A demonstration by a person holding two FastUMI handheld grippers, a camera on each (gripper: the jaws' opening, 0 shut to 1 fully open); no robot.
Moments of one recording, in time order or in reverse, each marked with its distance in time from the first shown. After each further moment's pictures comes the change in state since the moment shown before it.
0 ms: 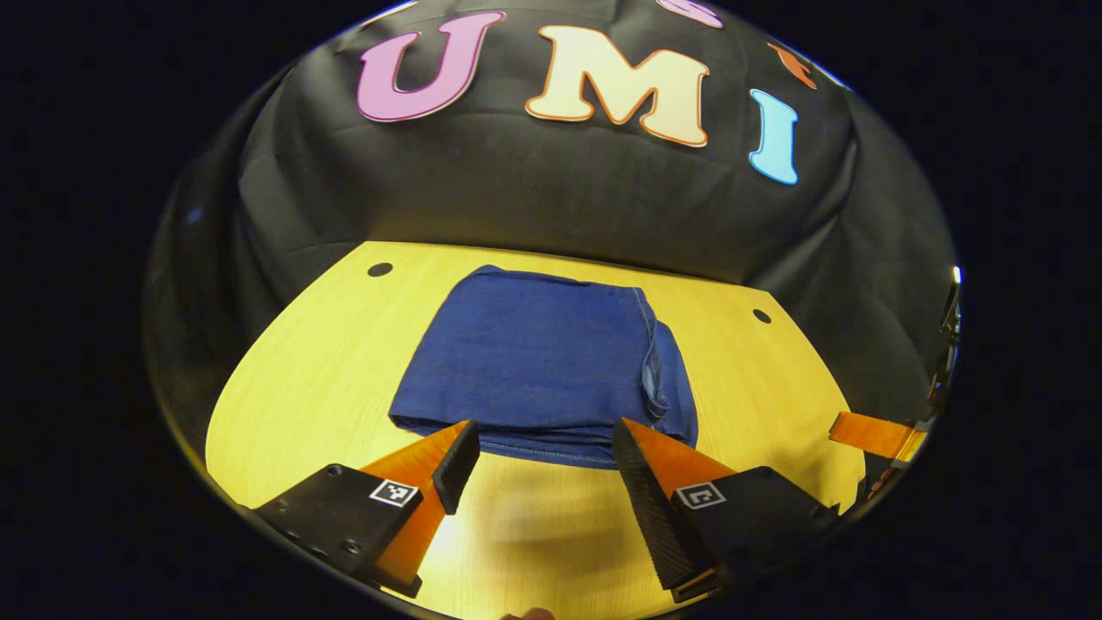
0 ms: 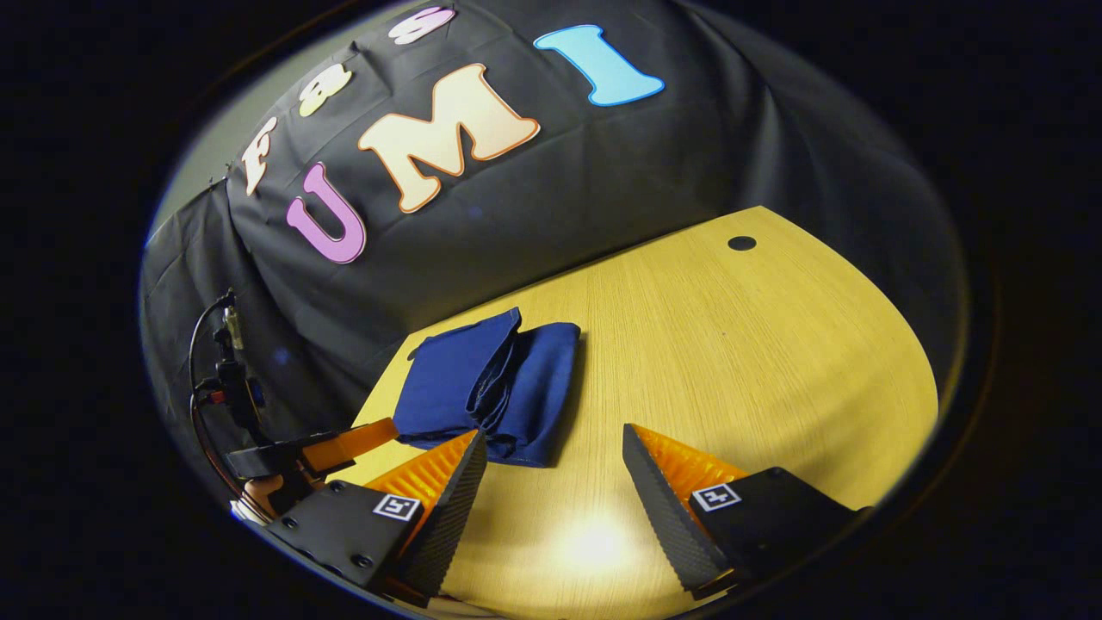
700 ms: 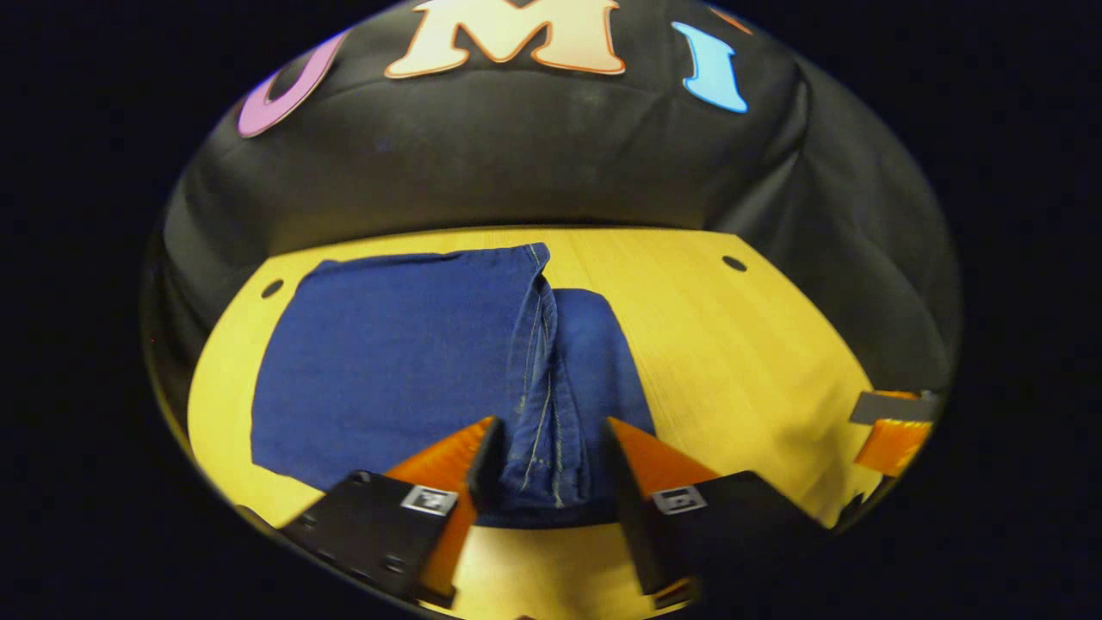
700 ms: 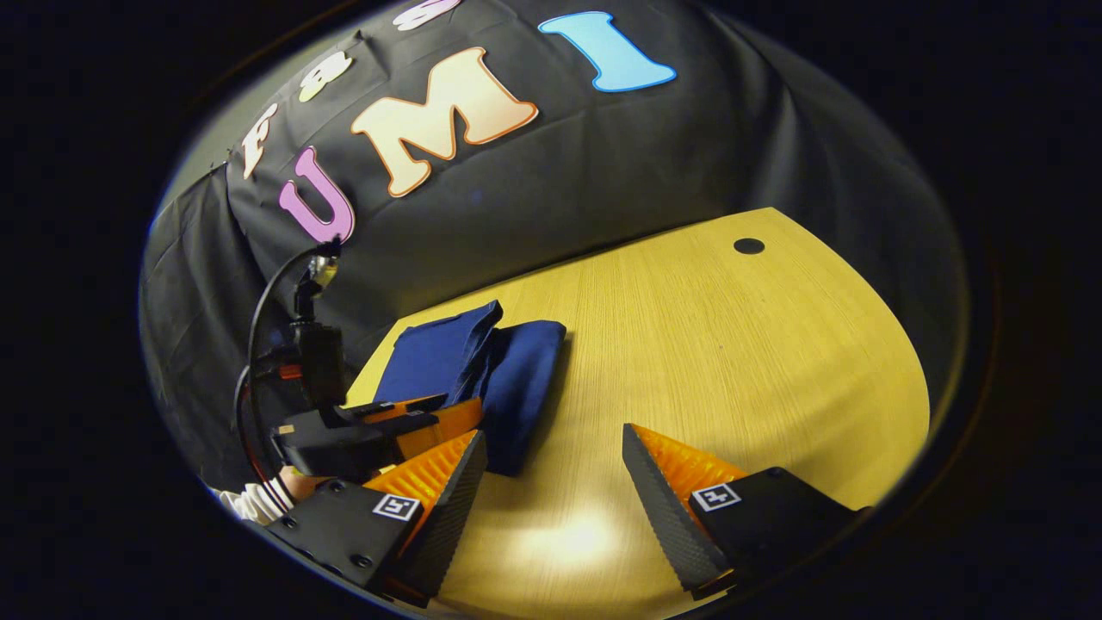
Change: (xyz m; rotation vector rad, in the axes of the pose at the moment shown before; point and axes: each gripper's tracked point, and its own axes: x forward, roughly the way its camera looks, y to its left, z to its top) left arm 0.099 -0.103 -0.019 0.121 0.109 -0.150; right arm 0.027 -0.024 0.010 -0.053 0.051 -0.011
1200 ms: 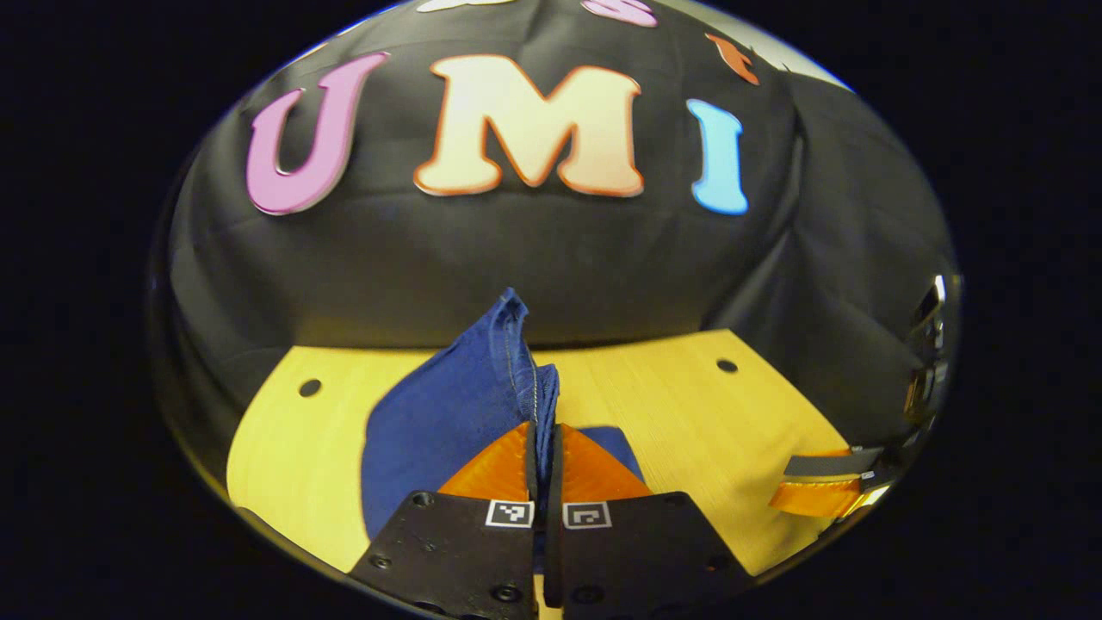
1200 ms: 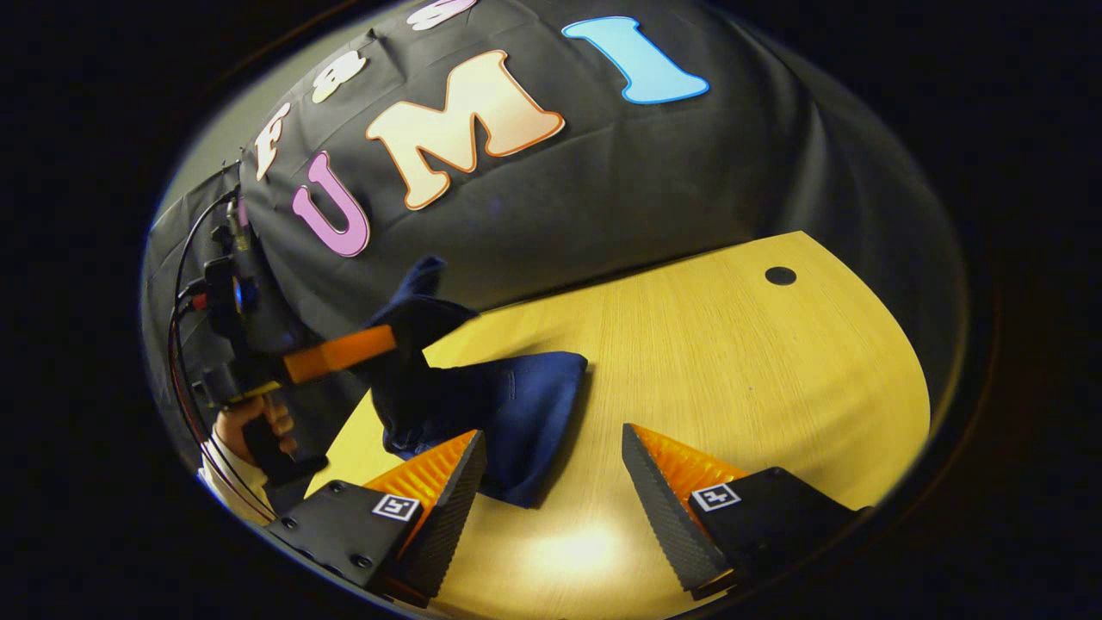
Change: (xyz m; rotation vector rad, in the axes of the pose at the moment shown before) left arm -0.037 0.013 0.109 0.101 -0.204 -0.008; right arm 0.020 0.016 0.036 -0.028 -0.030 0.053
